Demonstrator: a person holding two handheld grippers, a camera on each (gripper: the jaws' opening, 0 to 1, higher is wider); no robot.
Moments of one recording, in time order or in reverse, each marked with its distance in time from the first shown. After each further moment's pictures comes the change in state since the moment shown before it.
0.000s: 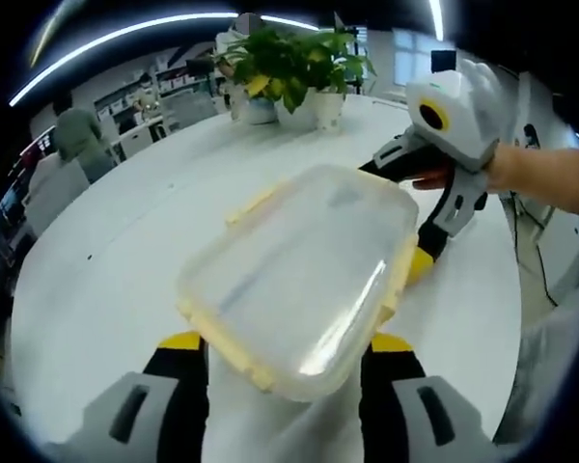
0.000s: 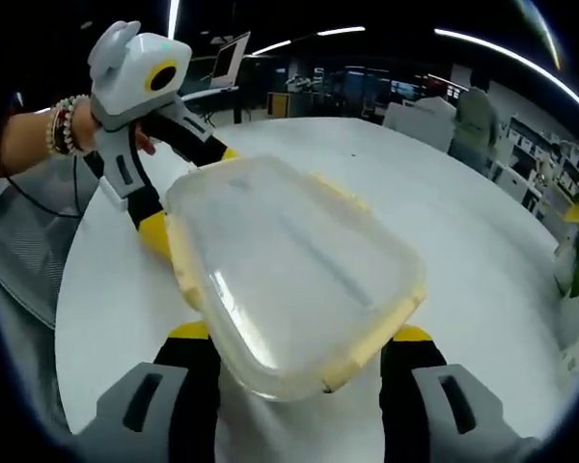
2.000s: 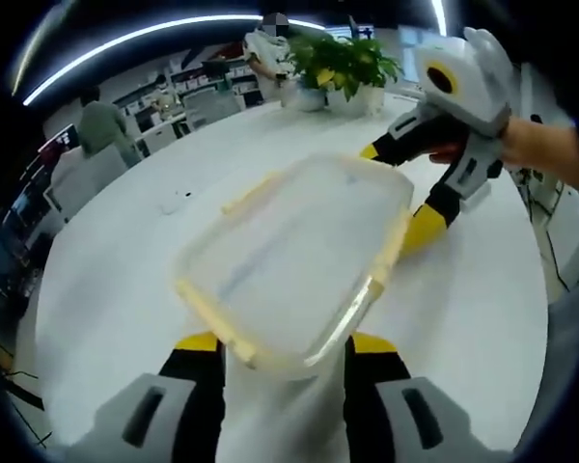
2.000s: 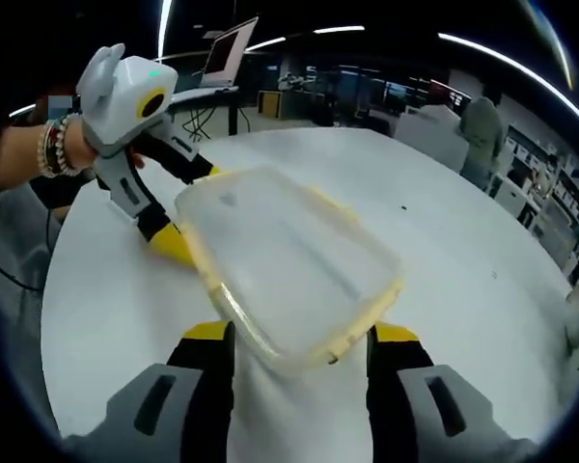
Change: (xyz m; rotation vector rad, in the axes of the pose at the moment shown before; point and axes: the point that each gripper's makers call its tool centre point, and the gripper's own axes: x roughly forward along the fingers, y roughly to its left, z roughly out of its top) left arm -0.059 0.169 -0.098 0.003 -0.018 0.067; right arm 0.125 0.055 0.129 -0.011 0.009 -0.074
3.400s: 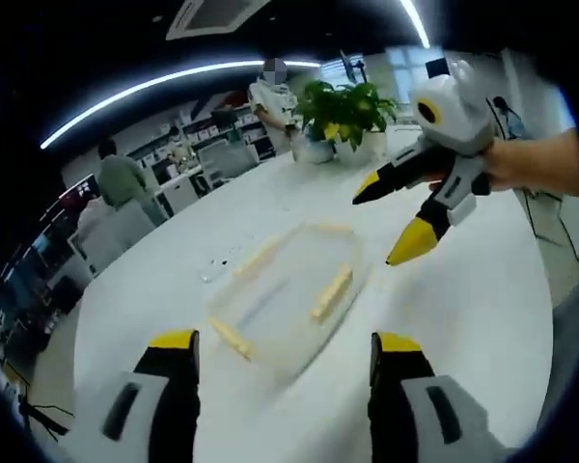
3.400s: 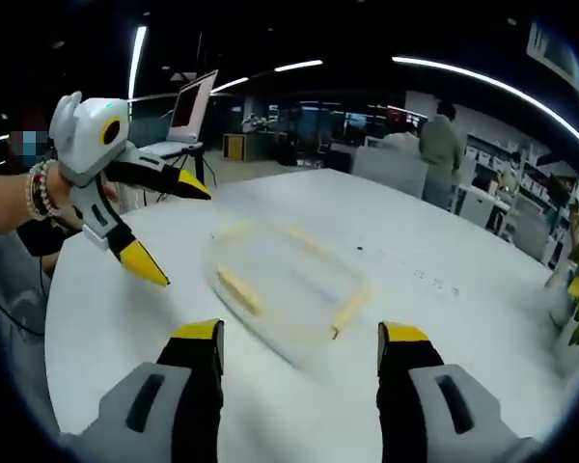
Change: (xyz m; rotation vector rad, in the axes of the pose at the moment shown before) left arm -0.074 0.003 0.055 0.103 -0.226 0.109; right arm -0.055 -0.010 0.040 0.116 -0.212 -0.119
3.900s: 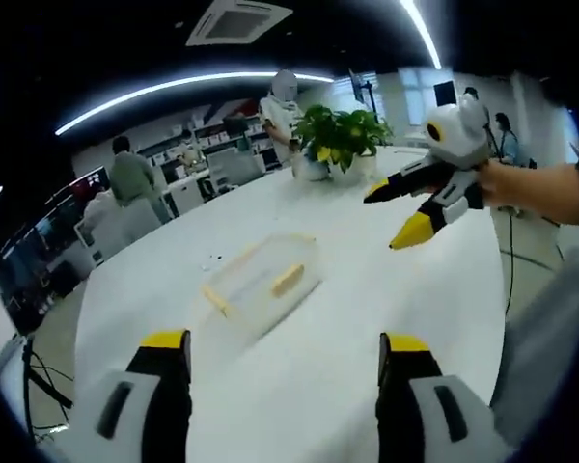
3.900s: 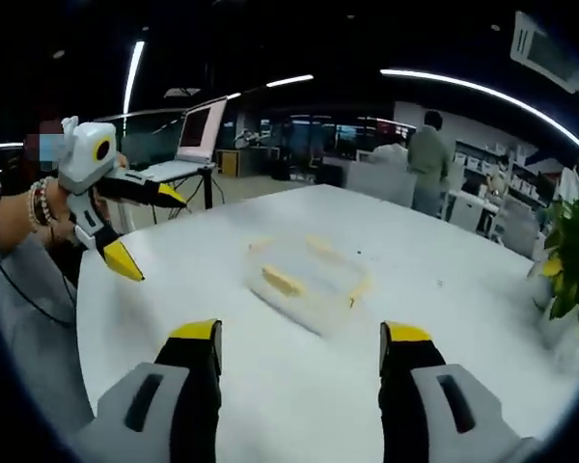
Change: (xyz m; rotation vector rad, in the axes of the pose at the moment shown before) left arm -0.094 -0.036 -0.014 -0.102 -0.041 0.021; right arm -0.093 0.038 0.004 0.047 -0.118 -0.056
